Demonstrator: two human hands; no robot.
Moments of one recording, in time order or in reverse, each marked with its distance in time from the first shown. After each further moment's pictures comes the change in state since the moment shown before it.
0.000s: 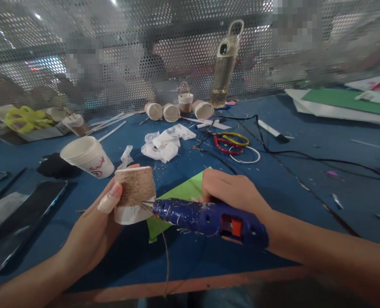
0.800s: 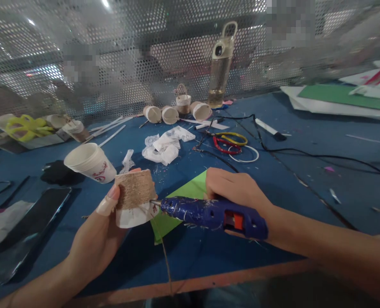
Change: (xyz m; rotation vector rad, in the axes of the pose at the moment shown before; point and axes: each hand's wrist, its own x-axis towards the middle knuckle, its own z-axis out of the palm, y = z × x) left_hand 0.000 0.001 -0.001 -0.099 0.041 -0.021; right_hand -0.002 0.010 0.000 -0.034 -0.004 -0.011
